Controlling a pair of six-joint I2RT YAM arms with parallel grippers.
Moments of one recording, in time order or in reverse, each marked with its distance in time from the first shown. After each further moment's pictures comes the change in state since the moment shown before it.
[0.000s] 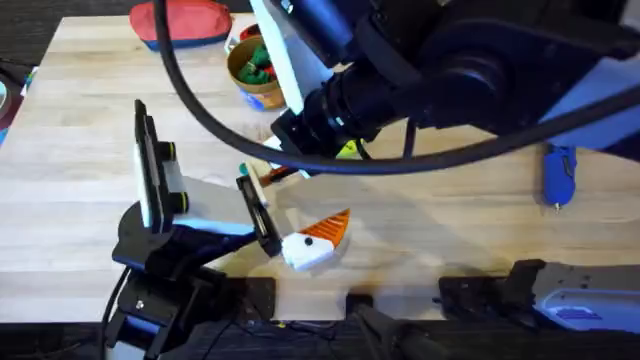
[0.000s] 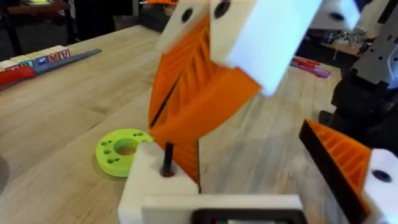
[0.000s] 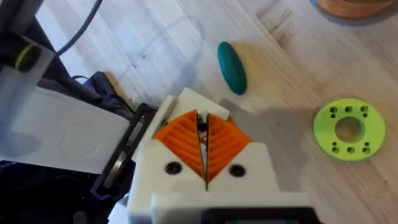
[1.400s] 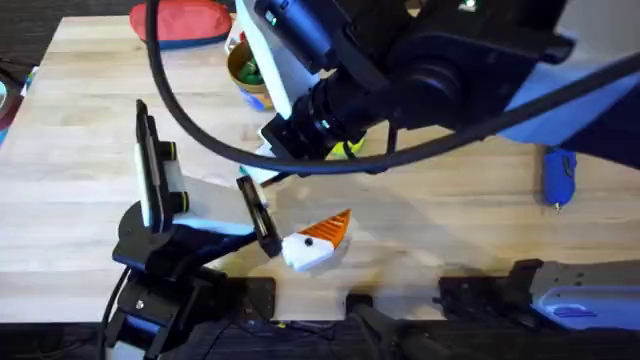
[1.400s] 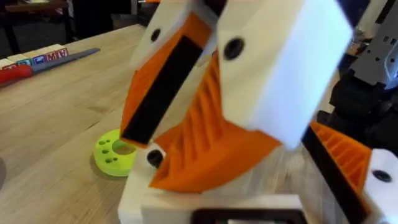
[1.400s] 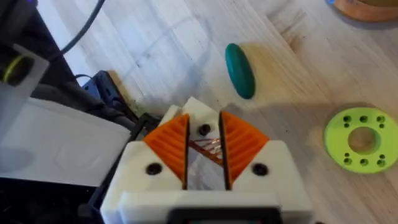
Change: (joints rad) left arm 0.000 0.000 0.000 -0.002 0.002 -0.005; right arm 0.002 0.049 0.004 0.031 -0.029 0.011
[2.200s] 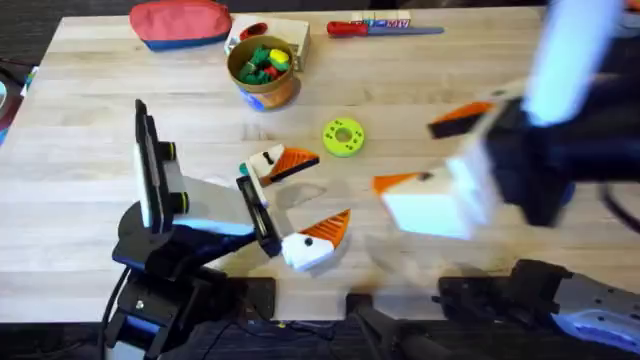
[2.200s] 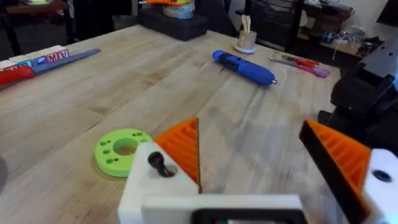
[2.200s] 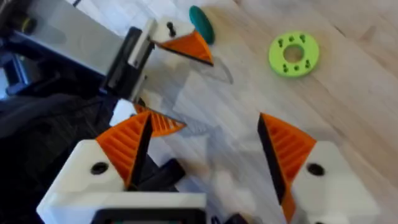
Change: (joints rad) left arm 0.000 0.000 0.000 0.001 0.002 0.005; right arm -0.079 -0.517 0.000 -0.489 0.131 0.052
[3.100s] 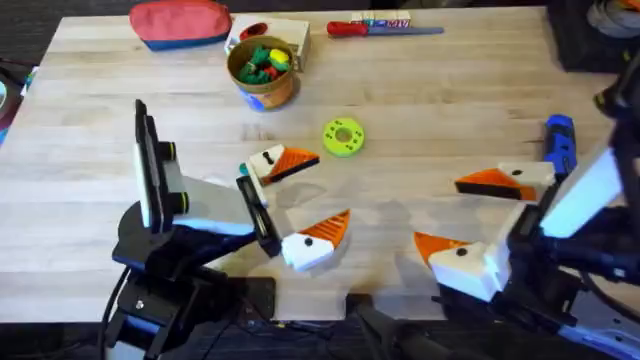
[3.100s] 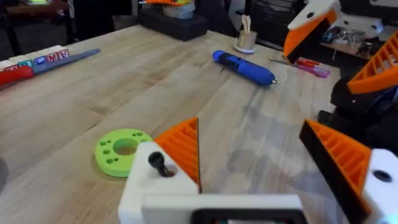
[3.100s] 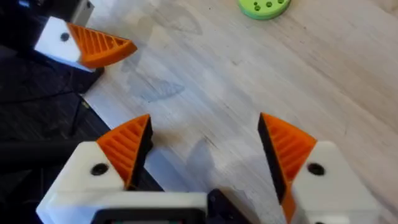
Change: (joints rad) left arm 0.000 0.000 0.000 0.000 0.000 0.000; right arm 0.000 -0.506 -0.561 0.135 0.058 -0.026
